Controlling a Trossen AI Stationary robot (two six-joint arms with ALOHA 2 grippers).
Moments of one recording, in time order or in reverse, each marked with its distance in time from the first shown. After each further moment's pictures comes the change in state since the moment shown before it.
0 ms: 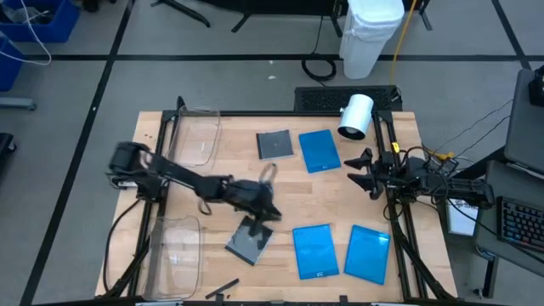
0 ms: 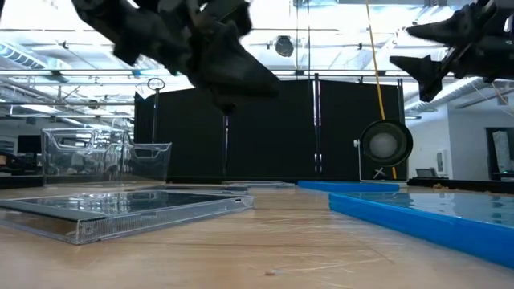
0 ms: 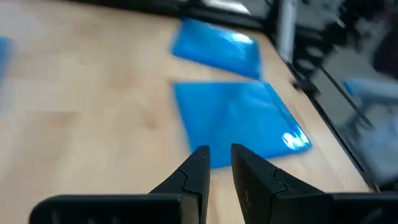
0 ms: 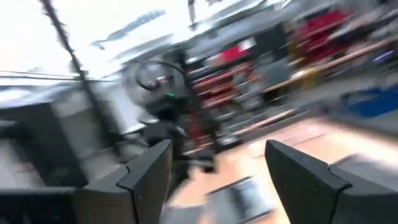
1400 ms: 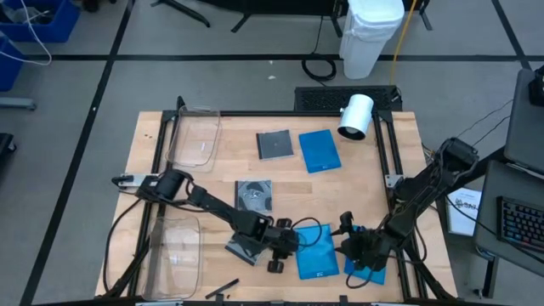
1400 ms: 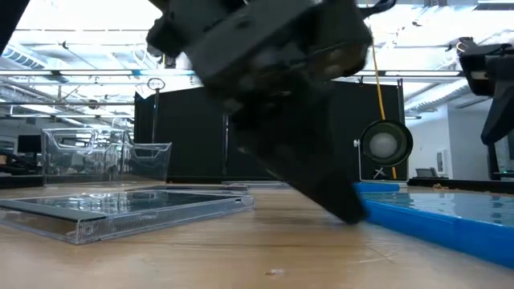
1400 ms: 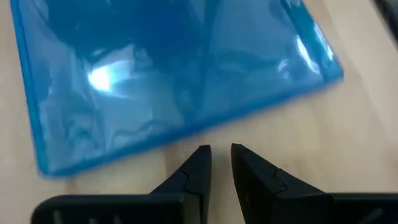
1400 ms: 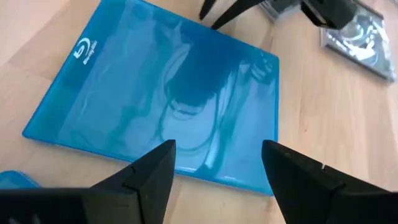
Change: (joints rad) left arm -0.175 0.470 0.582 -0.566 -0.137 -0.055; right arm 1.015 1.421 0.566 -0.352 0.678 -0.145
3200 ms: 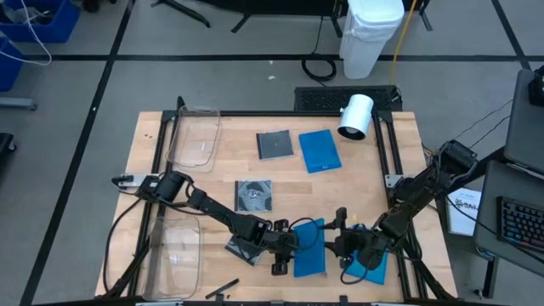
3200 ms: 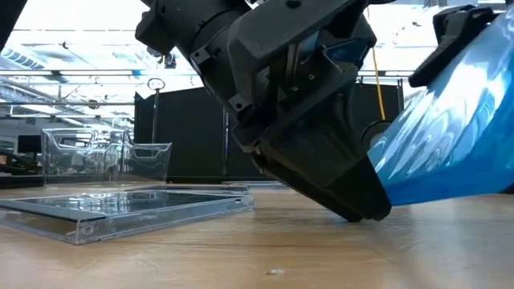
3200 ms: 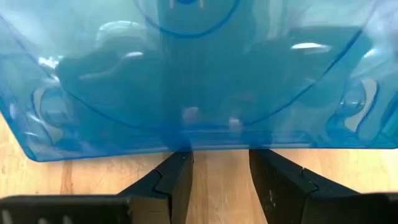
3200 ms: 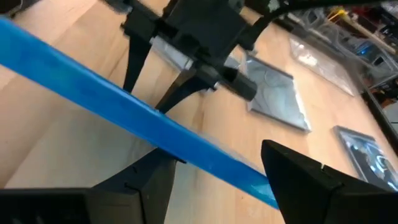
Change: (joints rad) left arm -0.018 0.009 -0.003 0.082 -0.121 -0.123; right arm -0.077 0.045 0.035 0.228 0.204 -0.150
